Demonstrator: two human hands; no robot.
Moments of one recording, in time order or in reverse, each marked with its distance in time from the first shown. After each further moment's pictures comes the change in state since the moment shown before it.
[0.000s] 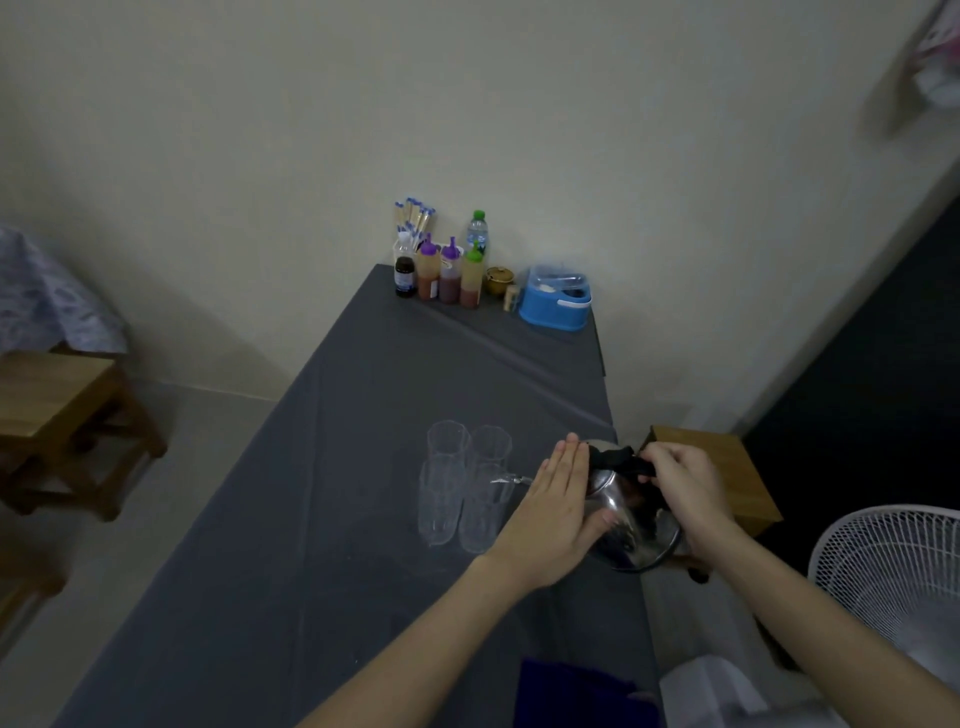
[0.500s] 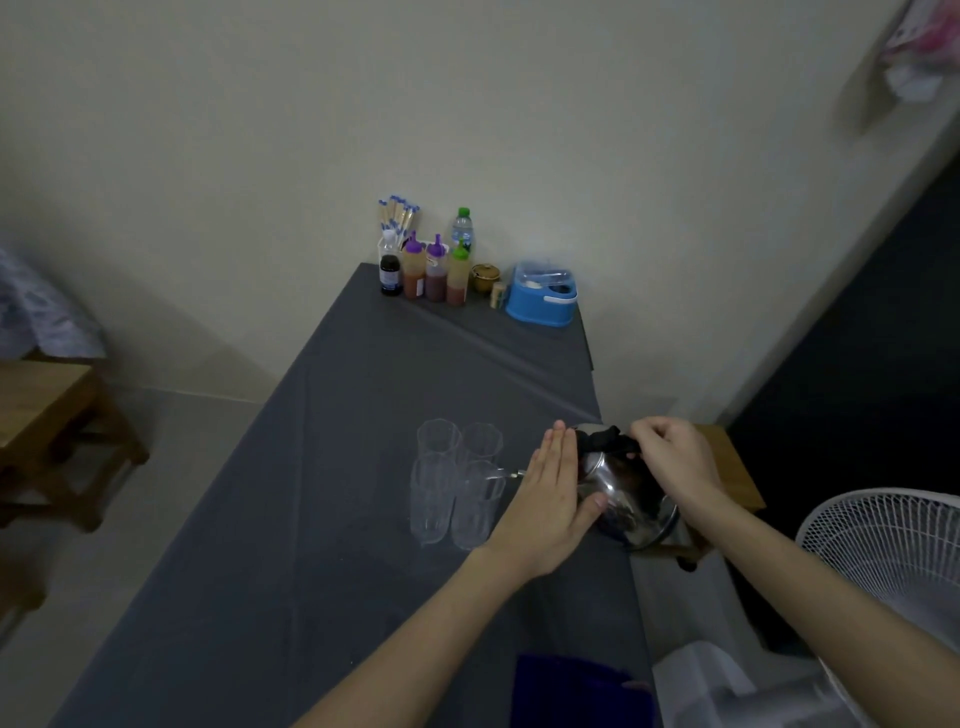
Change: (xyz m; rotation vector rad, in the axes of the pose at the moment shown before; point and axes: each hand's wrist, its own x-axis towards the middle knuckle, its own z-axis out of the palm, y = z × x) left_hand 0.006 0.002 -0.001 -0.067 0.021 -0.014; right_hand 0.002 -0.024 -0.007 -0.167 0.030 -0.134
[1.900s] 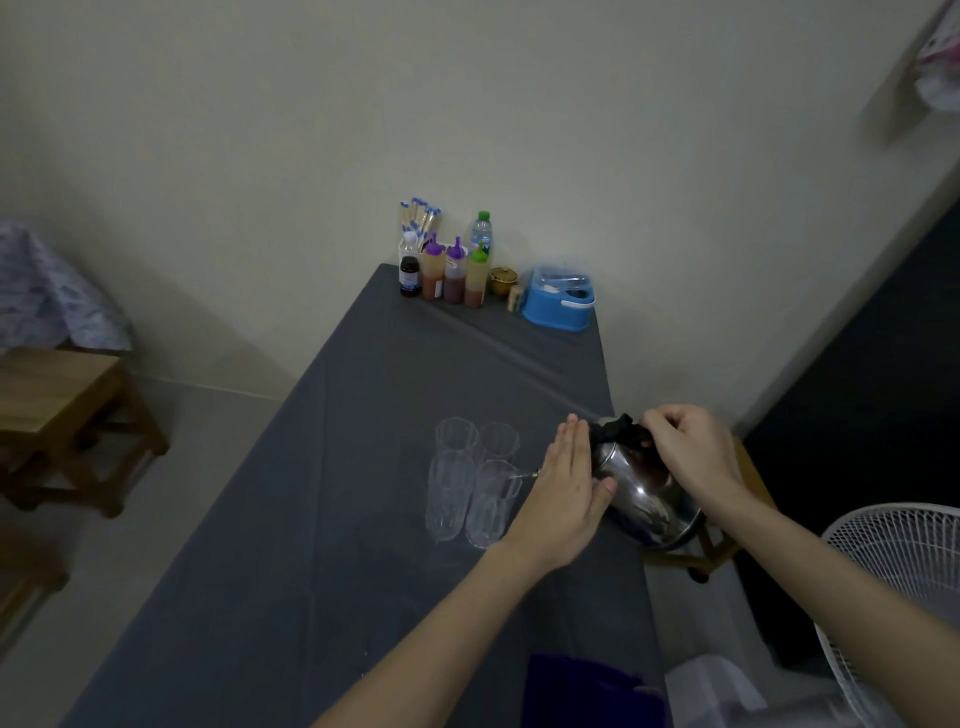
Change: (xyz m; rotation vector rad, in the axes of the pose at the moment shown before) left_hand -0.004 0.010 -0.011 -0.146 0.057 -0.042; right_hand -0.007 -0.030 -0.006 -0.142 0.019 -0.133
